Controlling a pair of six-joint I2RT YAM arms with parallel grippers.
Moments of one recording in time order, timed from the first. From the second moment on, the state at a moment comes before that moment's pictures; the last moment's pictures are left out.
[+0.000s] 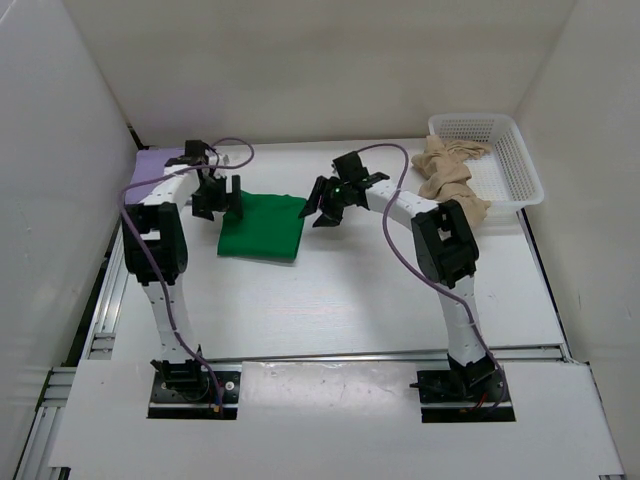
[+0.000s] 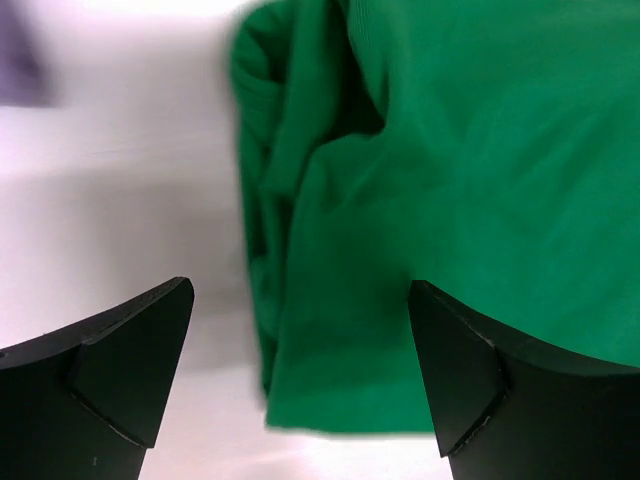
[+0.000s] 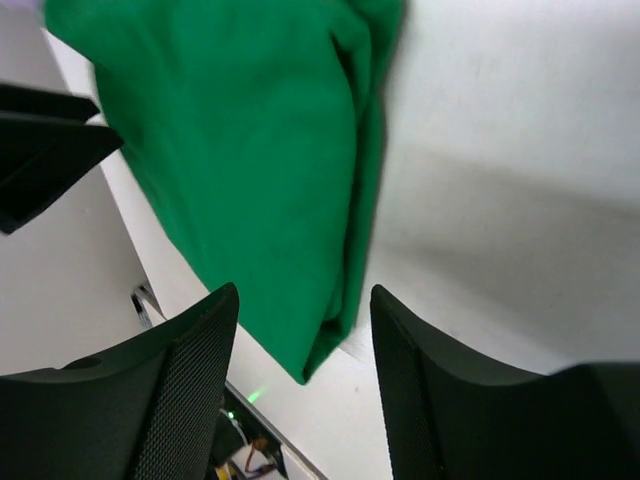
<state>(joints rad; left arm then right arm) 0.01 2.09 1.69 -0.77 0.19 0.00 0.55 2.24 1.76 -0.39 -0.47 0.85</state>
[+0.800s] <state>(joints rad) 0.07 2.33 1.89 -0.96 0.48 -0.02 0.57 2.21 1.63 -0.46 -0.47 0.84</state>
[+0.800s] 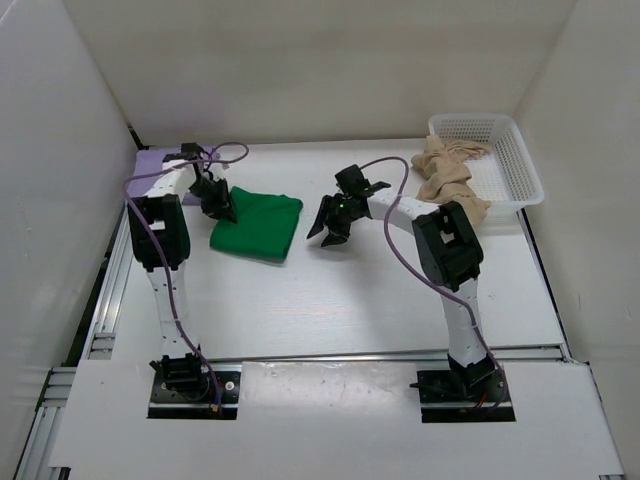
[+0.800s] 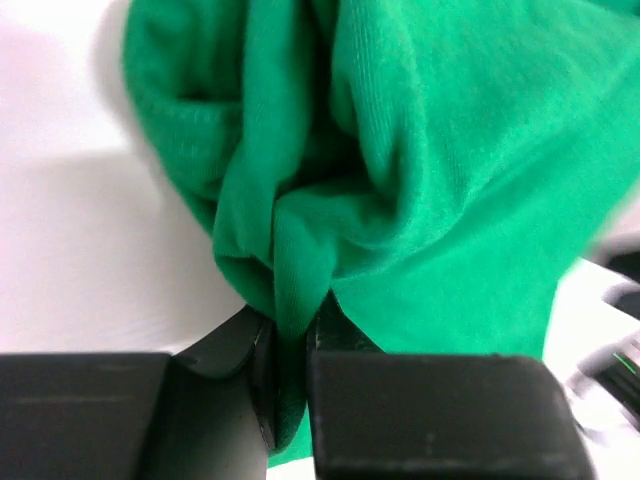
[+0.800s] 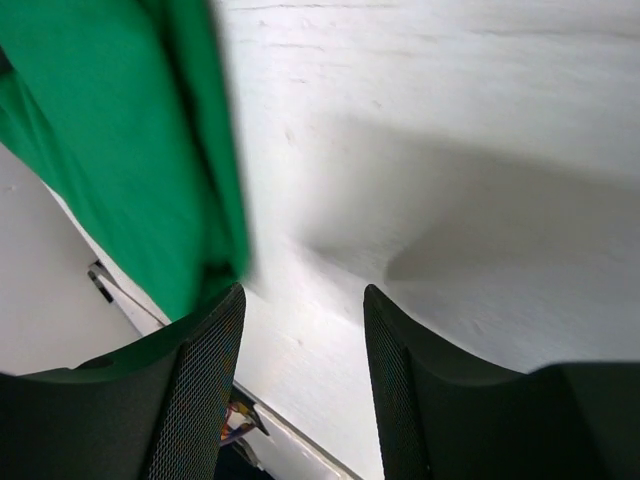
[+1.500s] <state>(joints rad) -0.12 2.42 2.21 -0.73 -0.55 0.00 0.50 2.10 1.56 -0.55 -0.35 0.75</state>
